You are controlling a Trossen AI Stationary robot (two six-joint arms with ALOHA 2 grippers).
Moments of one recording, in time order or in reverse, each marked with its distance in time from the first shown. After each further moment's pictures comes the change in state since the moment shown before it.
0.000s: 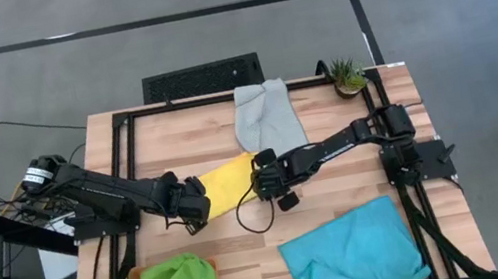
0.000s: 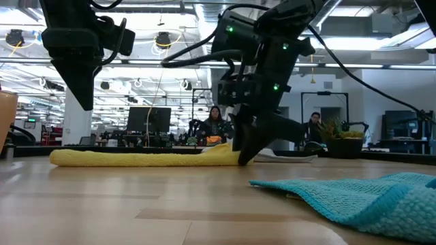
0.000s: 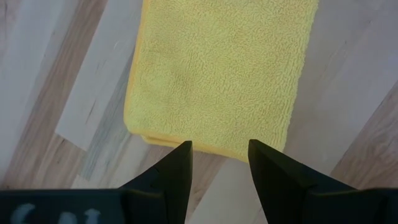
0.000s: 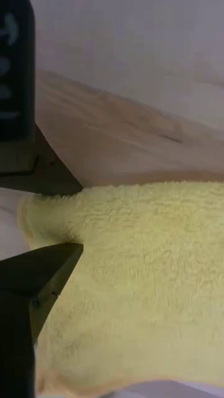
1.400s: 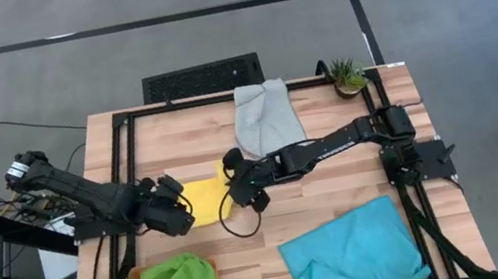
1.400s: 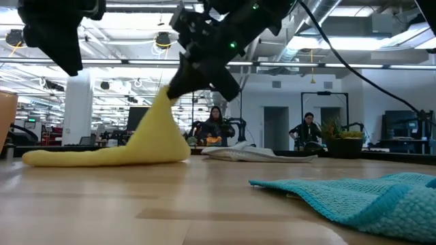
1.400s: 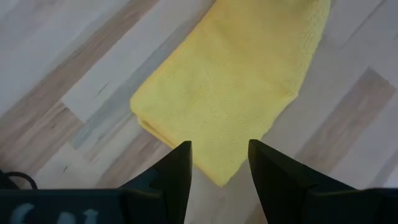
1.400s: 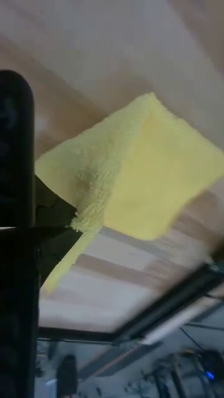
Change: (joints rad) left arm -0.177 -0.229 0.002 -0.100 -0.141 -0.407; right arm 0.017 0.002 0.177 0.336 -0.067 -0.351
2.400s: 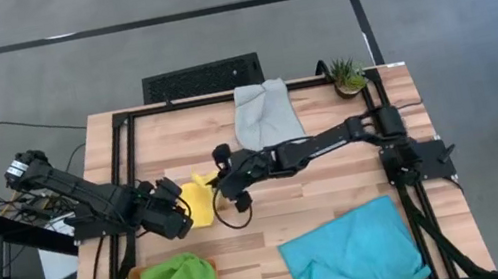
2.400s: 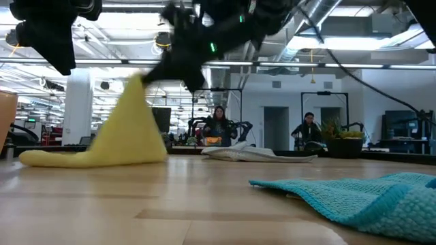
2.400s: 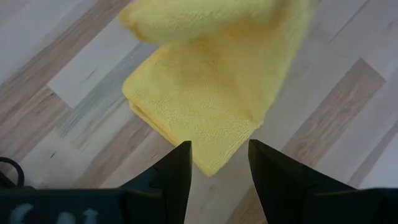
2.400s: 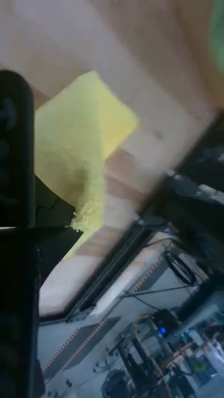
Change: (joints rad) left arm -0.026 -0.008 0.000 0.000 0.040 -0.043; right arm -0.045 0.063 0.015 0.284 -0.138 0.062
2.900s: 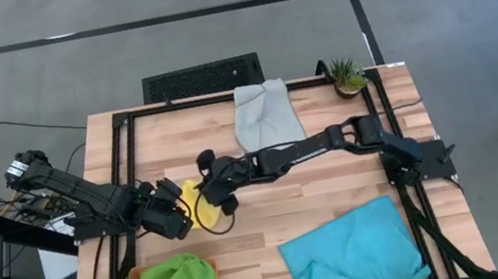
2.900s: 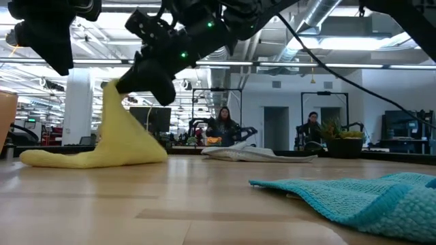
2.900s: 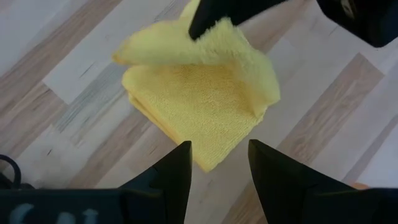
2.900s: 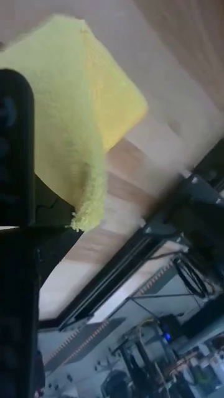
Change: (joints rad) left arm 0.000 0.000 0.000 0.003 0.019 0.005; right arm 0.004 0.188 0.269 -0.105 0.021 -0.061
